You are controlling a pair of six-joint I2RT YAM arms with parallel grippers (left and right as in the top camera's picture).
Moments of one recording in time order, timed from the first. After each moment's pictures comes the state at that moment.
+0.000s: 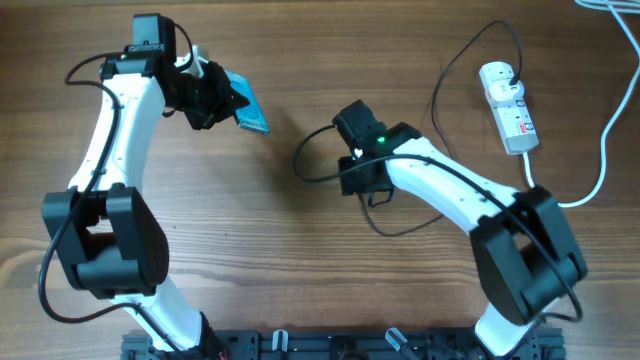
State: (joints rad) left arm 0.04 1.91 1.60 -0.97 0.59 -0.57; right arm 0.59 1.88 1.22 -0.72 0.00 0.47
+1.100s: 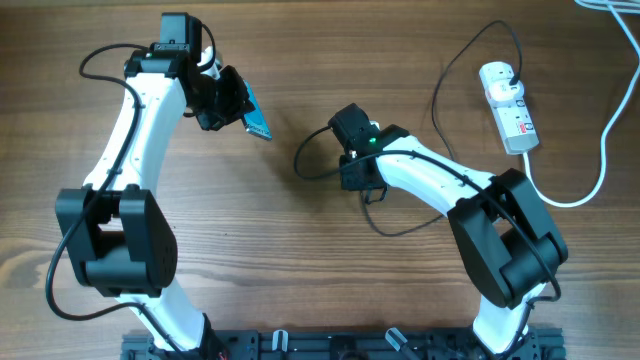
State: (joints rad) left arm -0.05 1.91 1.60 -0.96 0.41 -0.57; right arm 0.59 1.96 1.22 -0.64 0.09 0.48
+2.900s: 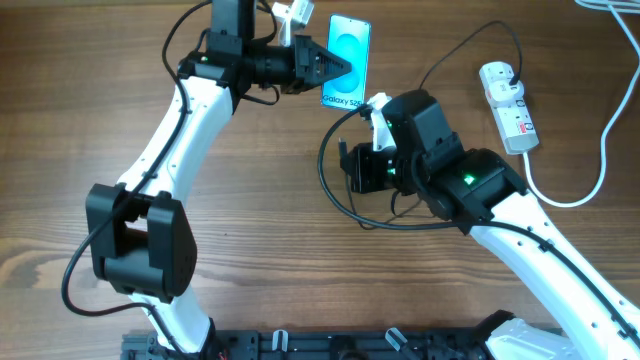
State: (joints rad) left arm -0.24 1.91 1.60 -0.39 1.10 -0.60; right arm 0.59 1.35 1.22 -0.73 -0.28 0.50
